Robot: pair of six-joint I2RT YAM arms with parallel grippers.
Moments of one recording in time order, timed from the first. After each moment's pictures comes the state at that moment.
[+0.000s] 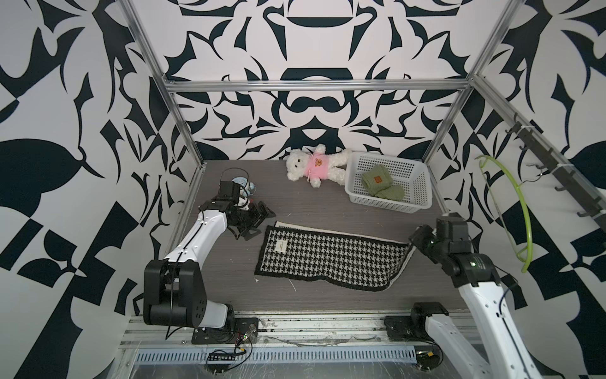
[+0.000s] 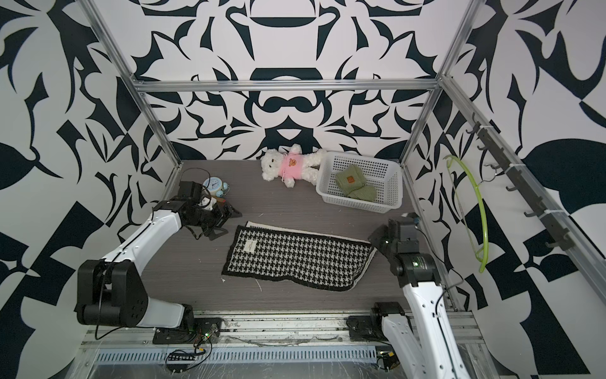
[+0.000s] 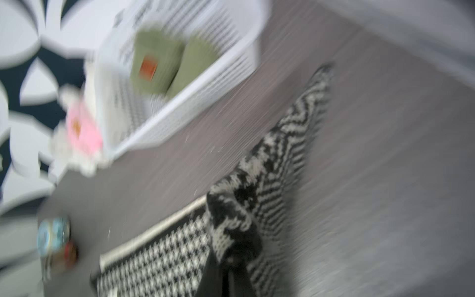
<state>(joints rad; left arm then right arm) -0.09 1.43 1.05 -0.74 0.58 -0.72 0.14 0.80 0.83 -0.86 0.03 0.81</state>
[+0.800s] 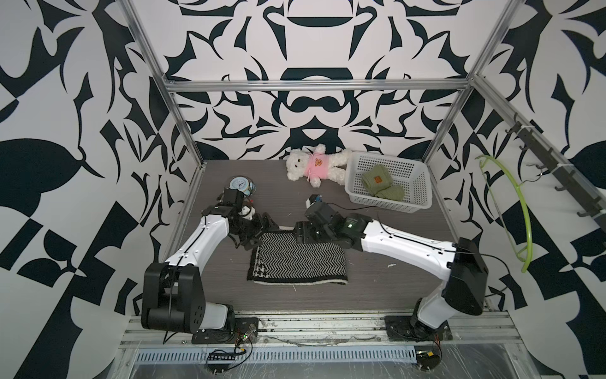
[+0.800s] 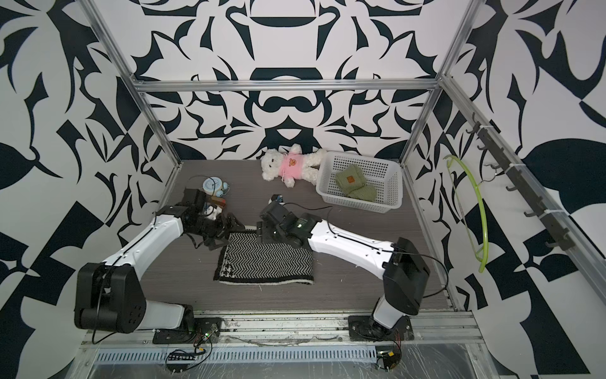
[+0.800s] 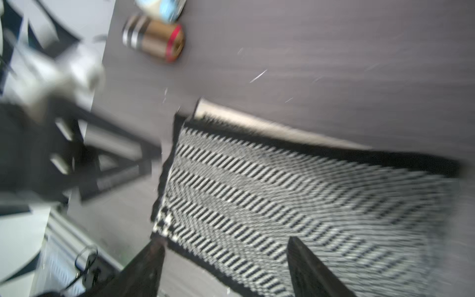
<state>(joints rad) -0.14 1.41 0.94 -0.82 0.58 -0.62 0.95 1.58 1.29 -0.56 0.10 0.81</state>
